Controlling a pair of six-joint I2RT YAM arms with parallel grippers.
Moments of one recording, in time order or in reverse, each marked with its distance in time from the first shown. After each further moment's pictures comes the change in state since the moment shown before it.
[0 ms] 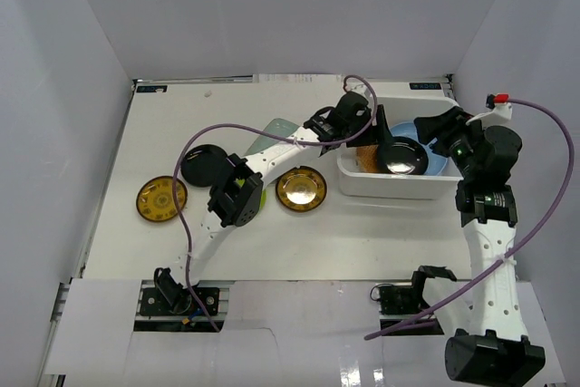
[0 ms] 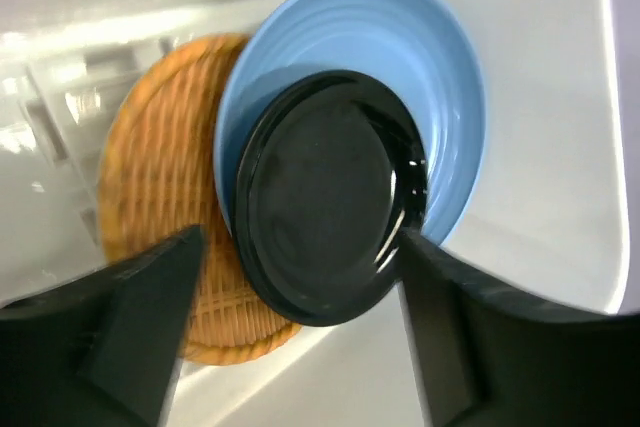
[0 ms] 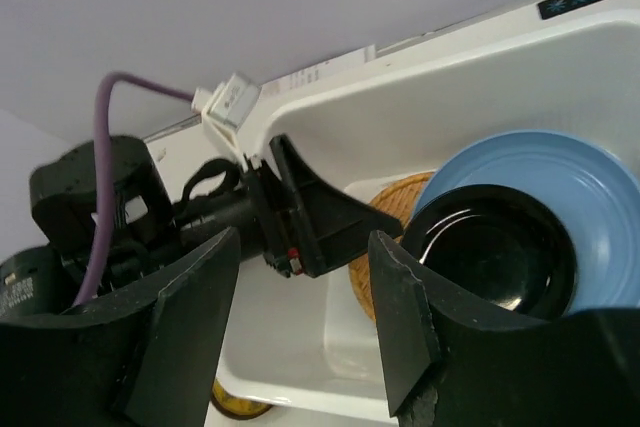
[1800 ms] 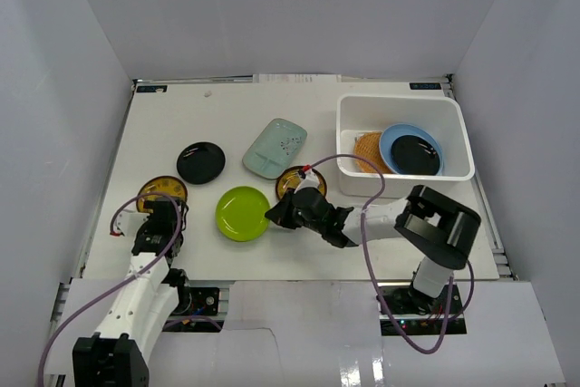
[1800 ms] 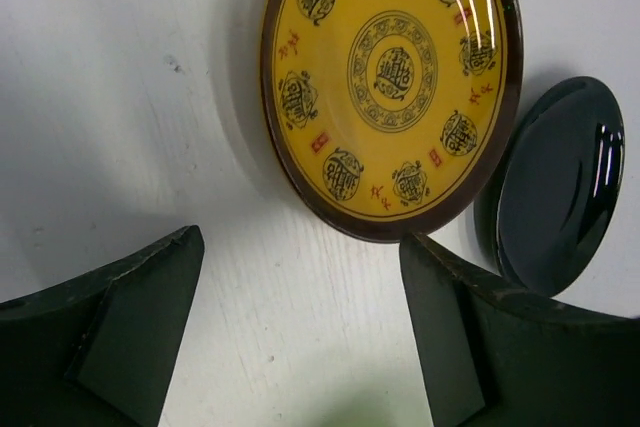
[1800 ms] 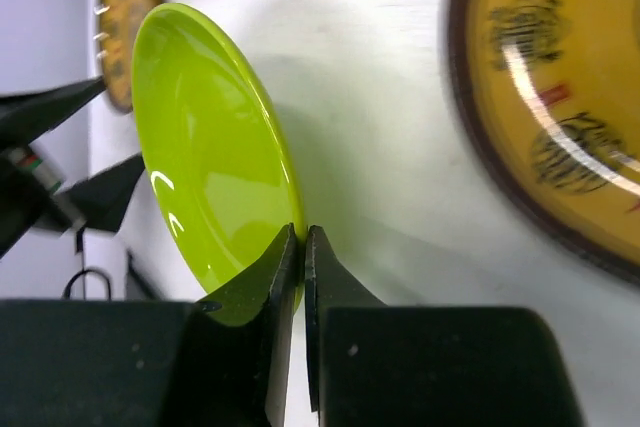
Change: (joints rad) left arm 0.798 -1.760 -1.950 -0.188 -0.639 -0.605; right arm 1.191 0.928 -0.220 0.759 0.444 0.600
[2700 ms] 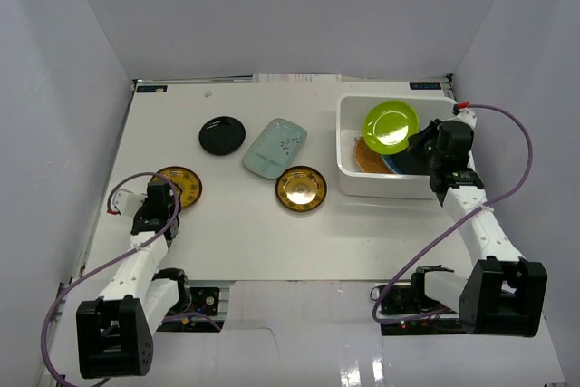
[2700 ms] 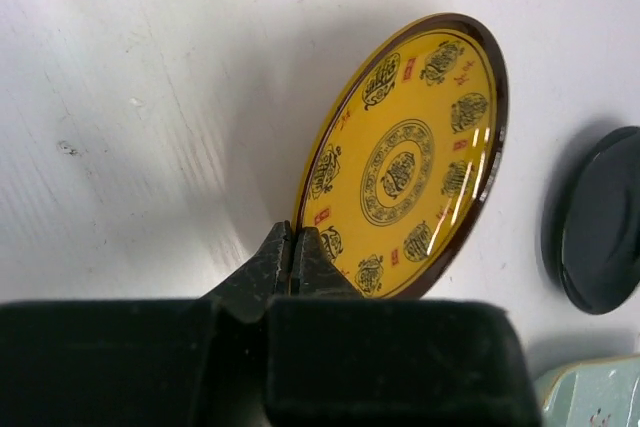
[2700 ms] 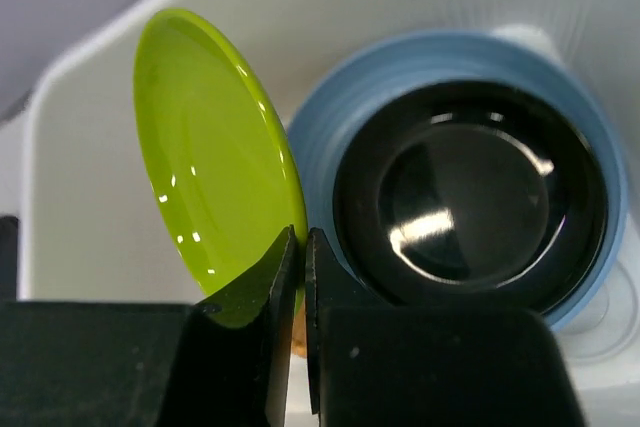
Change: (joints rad) left arm 0.101 0.241 0.070 0.259 0.038 0.176; right arm -1.066 -0.632 0.082 -0.558 -0.130 -0.571
